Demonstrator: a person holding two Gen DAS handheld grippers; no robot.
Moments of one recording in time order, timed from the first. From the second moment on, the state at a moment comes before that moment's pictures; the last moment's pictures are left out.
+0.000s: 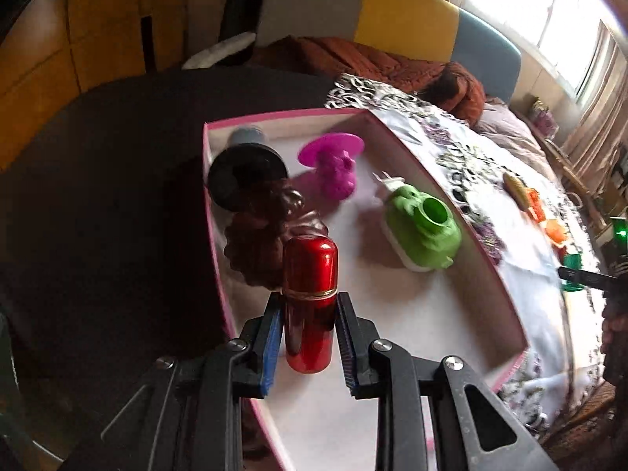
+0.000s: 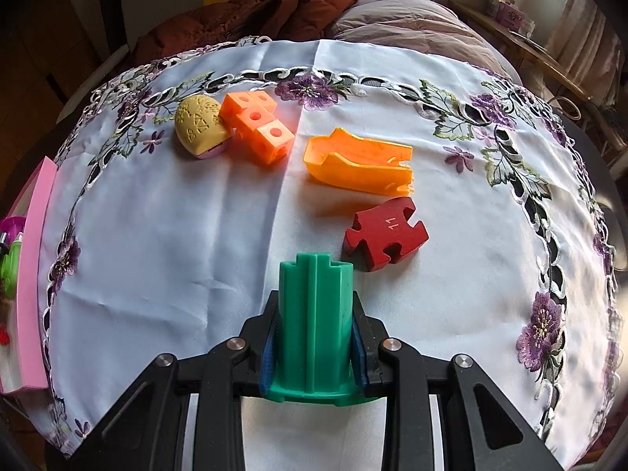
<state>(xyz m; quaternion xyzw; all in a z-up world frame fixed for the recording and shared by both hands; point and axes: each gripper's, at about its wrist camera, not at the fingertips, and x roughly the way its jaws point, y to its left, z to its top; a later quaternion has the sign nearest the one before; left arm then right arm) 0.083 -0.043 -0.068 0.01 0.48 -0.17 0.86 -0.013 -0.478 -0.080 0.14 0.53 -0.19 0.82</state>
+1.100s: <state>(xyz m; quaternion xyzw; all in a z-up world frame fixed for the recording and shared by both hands) 0.056 -0.034 -0.053 -0.01 0.47 -0.19 0.86 -0.014 -0.476 -0.080 0.13 0.53 -0.19 0.82</state>
